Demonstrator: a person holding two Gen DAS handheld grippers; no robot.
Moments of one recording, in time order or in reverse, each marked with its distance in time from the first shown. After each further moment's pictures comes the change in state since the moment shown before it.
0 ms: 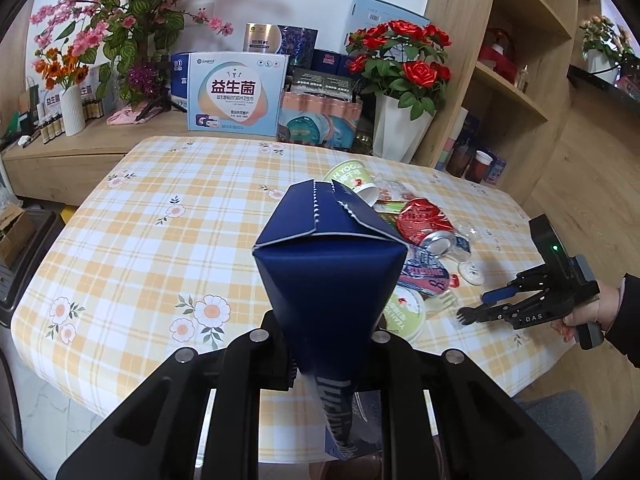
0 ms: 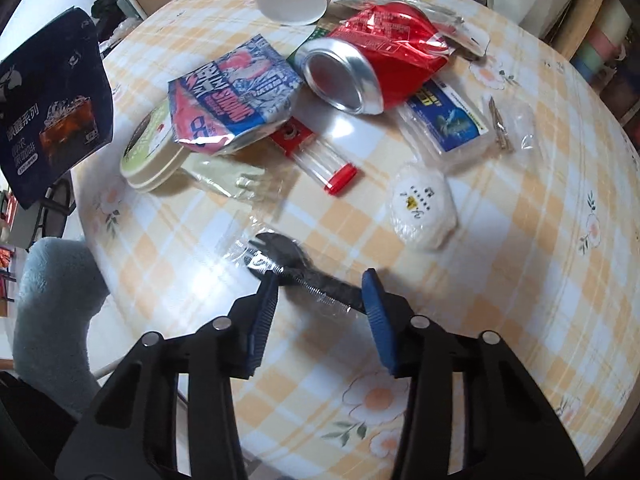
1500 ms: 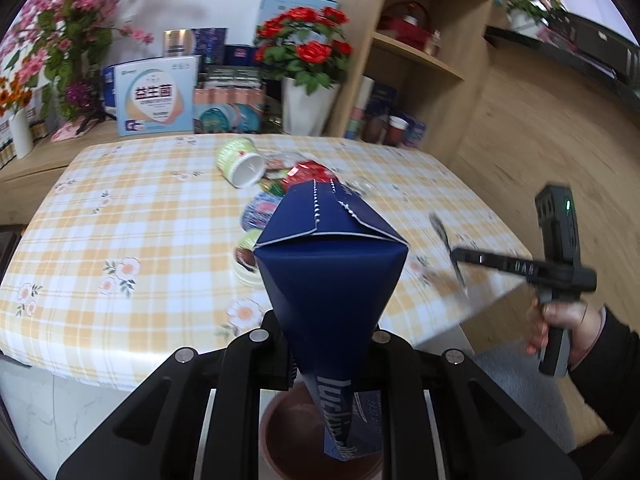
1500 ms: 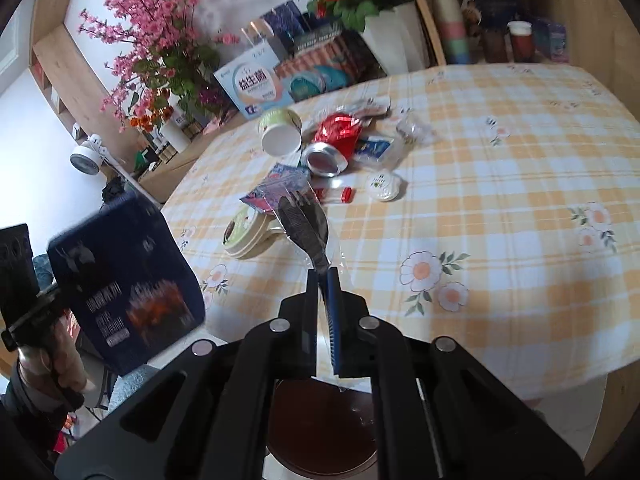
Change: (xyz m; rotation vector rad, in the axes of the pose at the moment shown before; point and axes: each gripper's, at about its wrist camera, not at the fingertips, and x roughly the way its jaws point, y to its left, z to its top) left arm -0.060 -0.099 -0.054 0.143 0.053 -0.187; right arm -0.108 0.026 -0.152 0.454 -0.572 0.133
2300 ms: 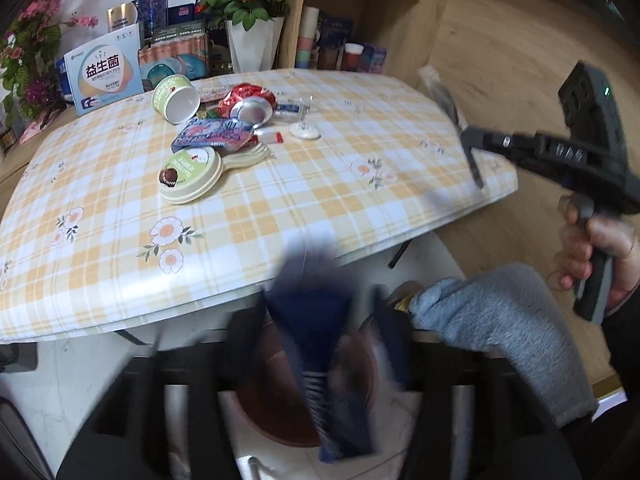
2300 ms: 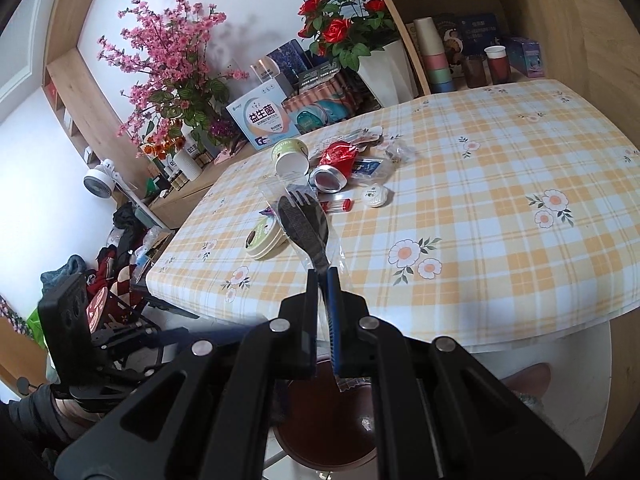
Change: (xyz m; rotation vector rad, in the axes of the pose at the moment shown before) left arm 0.028 -0.064 -0.064 0.110 0.175 -0.039; right arm -0.070 -0.001 -0.040 0.025 -0.118 0.028
